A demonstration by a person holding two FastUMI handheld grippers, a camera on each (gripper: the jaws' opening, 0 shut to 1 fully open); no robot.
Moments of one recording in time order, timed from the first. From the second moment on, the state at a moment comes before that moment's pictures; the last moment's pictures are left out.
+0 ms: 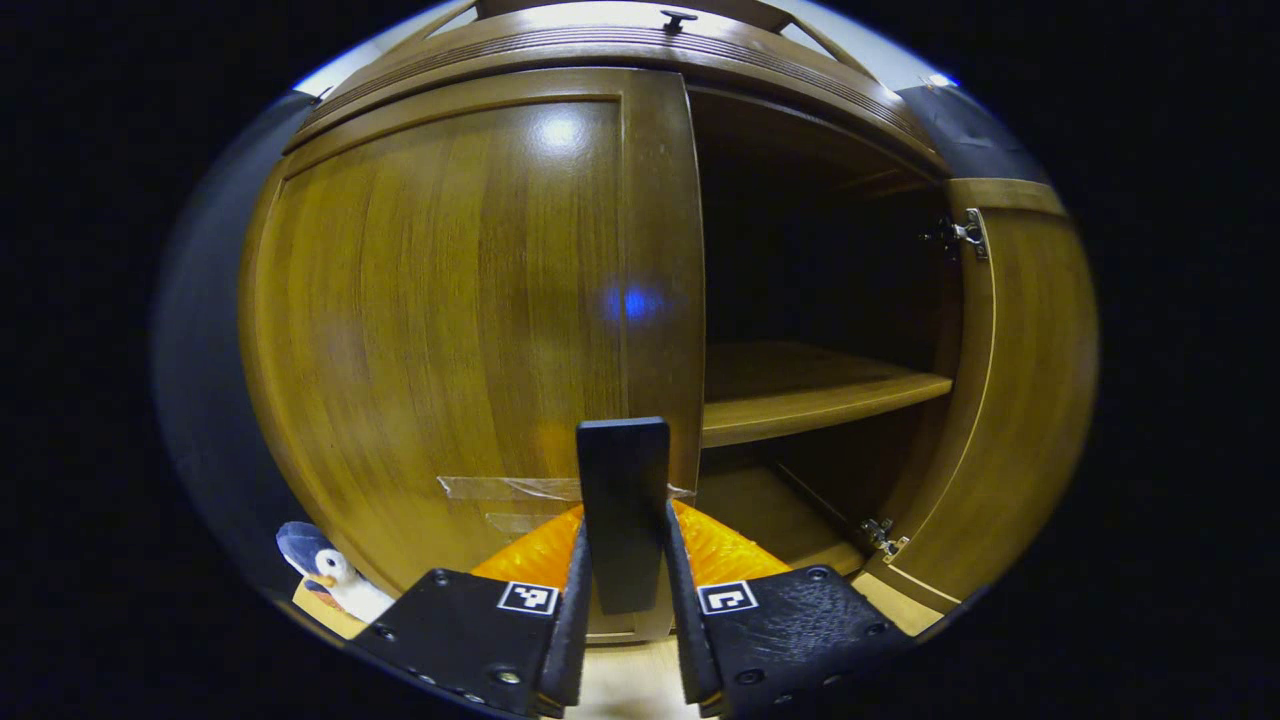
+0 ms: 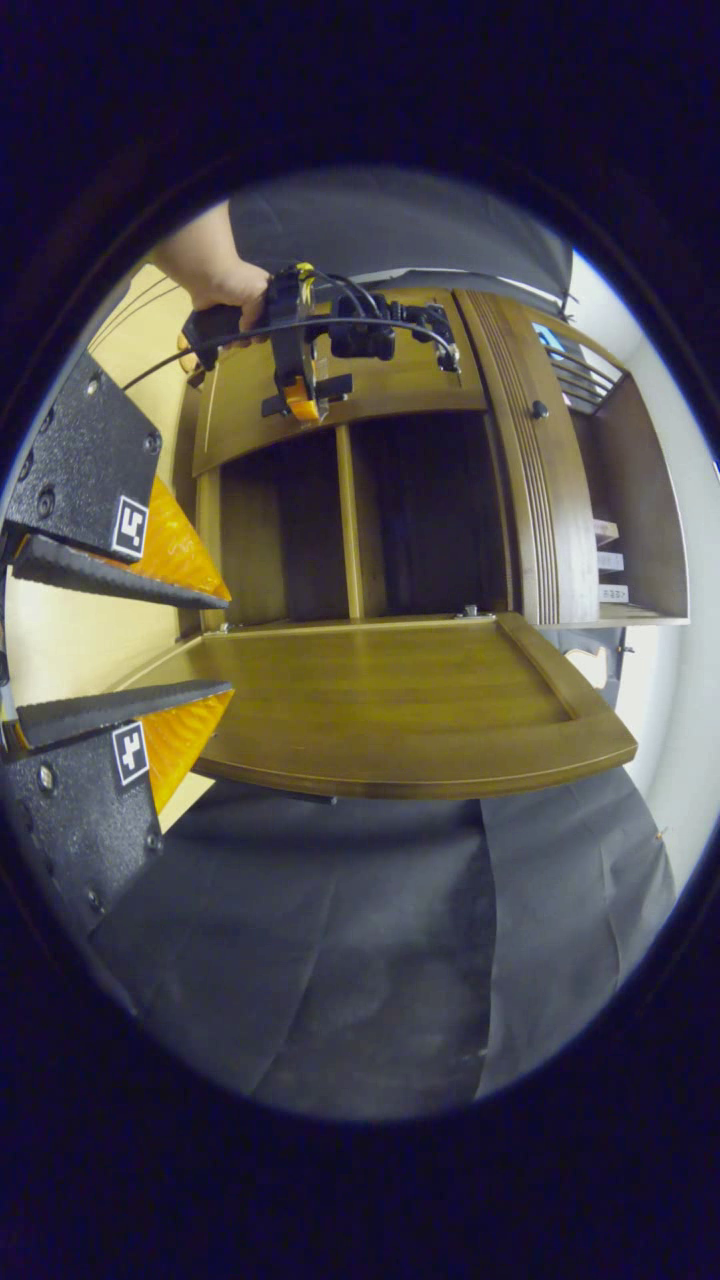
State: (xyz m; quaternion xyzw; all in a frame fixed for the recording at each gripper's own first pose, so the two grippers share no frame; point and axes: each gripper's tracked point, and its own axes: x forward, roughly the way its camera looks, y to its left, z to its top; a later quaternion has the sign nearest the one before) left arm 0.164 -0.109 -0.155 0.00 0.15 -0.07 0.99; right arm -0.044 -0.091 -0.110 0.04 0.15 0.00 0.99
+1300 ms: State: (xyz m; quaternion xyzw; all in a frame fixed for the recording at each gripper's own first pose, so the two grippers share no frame) left arm 0.071 -0.085 -0.156 -0.02 0.19 -0.05 0.98; right arm -0.003 -0.014 -0.126 0.01 0.16 0.16 0.97
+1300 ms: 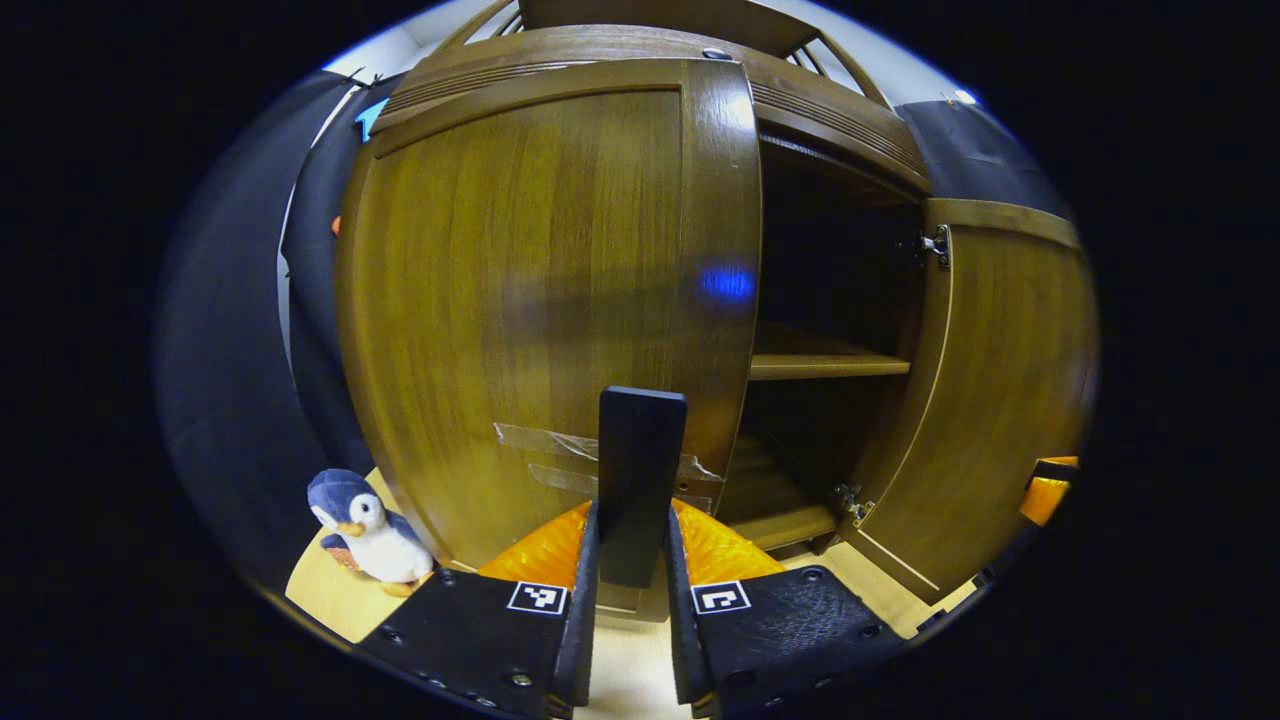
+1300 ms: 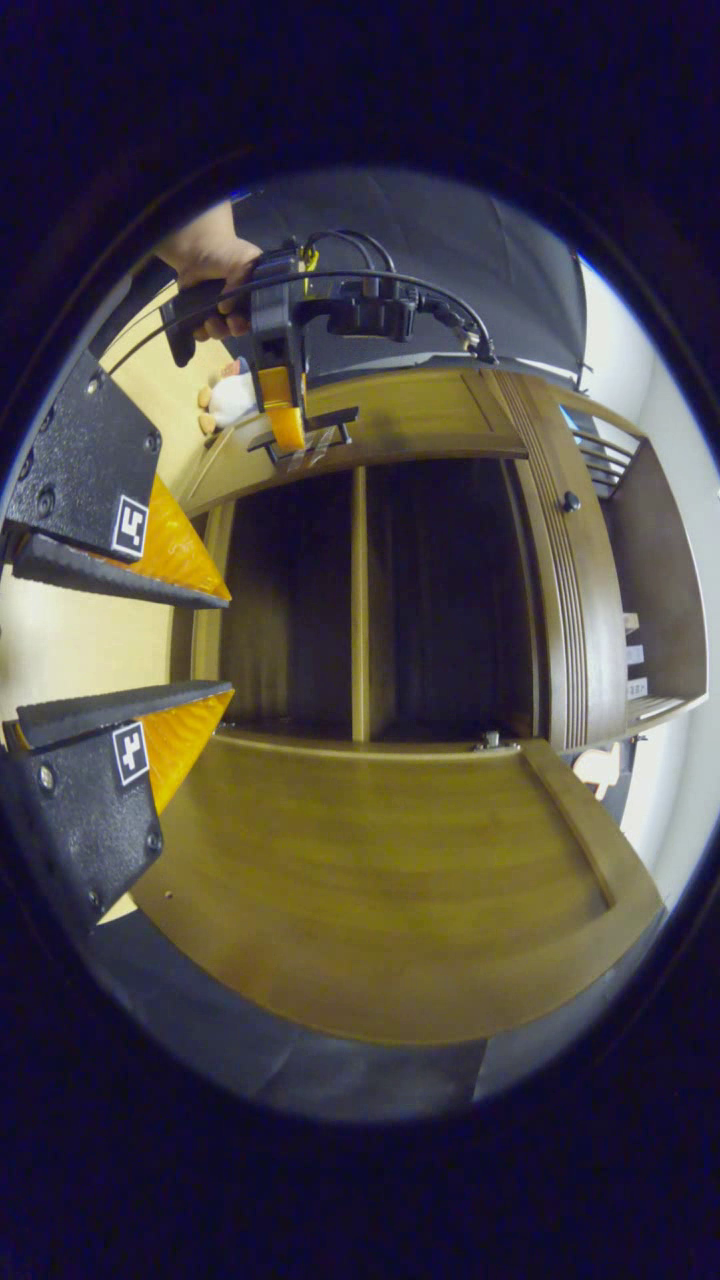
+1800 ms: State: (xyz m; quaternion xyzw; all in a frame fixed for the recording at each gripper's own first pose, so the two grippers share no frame) left arm 0.027 -0.062 -0.151 -0.03 0.18 0.00 0.98; right arm 0.001 0.036 -0.126 0.01 0.17 0.25 0.95
